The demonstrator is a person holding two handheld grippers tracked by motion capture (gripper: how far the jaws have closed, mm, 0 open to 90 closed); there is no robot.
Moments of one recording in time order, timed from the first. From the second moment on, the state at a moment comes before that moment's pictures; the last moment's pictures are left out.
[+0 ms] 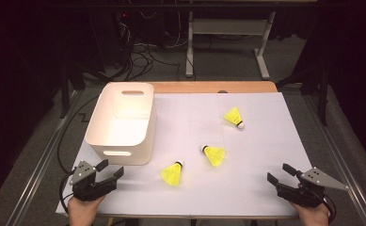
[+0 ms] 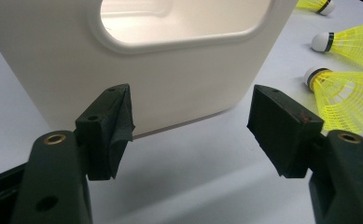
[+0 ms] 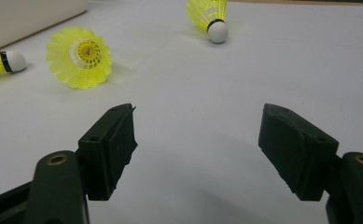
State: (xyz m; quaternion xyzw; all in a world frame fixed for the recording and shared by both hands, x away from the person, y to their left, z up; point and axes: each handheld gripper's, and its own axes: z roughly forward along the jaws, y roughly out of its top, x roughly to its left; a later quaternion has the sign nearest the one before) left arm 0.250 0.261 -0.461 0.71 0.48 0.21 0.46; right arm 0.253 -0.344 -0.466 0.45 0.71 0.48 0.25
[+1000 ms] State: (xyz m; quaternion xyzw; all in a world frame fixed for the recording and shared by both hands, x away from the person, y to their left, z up) left arm 0.248 0.254 -0.459 0.72 0.47 0.21 0.46; right arm 0.253 -0.345 -0.465 0.45 0.71 0.48 0.25
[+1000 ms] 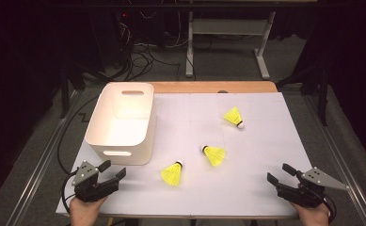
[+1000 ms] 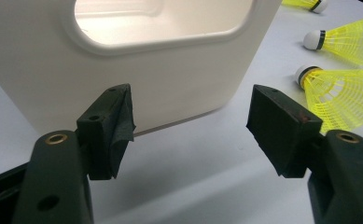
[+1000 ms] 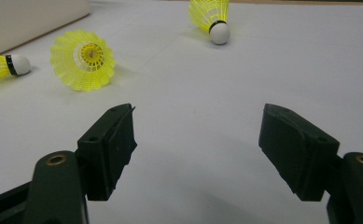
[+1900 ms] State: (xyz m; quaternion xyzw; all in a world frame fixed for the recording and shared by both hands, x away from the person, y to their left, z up) left arm 0.247 0.244 -0.458 0.73 0.46 0.20 0.47; right arm 0.254 -0.344 -0.466 0.45 0.71 0.48 0.25
